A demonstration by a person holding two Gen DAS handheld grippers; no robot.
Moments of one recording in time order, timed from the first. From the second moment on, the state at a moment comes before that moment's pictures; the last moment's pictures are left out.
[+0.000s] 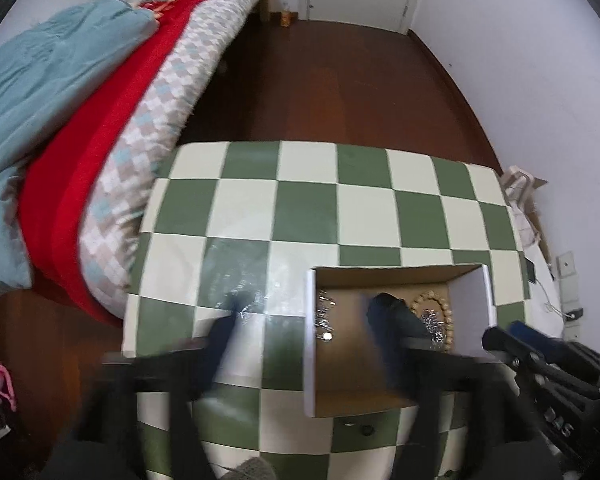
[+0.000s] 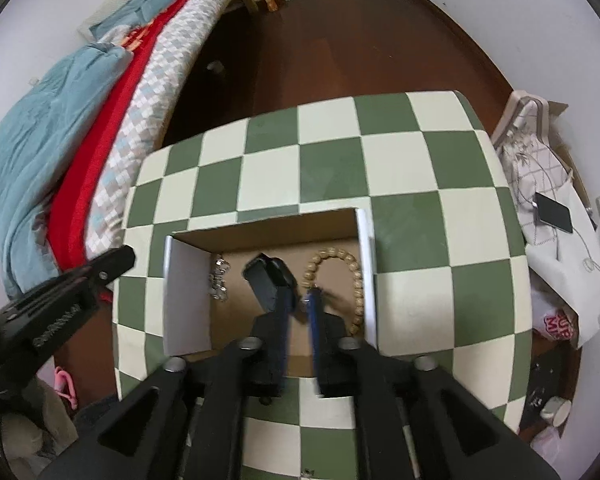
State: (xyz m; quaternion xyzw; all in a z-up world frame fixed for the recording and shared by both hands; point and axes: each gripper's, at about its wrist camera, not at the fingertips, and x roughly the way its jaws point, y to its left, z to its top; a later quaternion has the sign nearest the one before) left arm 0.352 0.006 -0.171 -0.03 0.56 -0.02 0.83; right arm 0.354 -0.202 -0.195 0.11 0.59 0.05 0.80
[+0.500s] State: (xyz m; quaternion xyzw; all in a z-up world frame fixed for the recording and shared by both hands) left arm 0.307 0.012 -0.170 0.03 0.52 0.04 0.85; right arm 0.322 -0.186 -0.198 0.01 0.60 -0.01 0.80
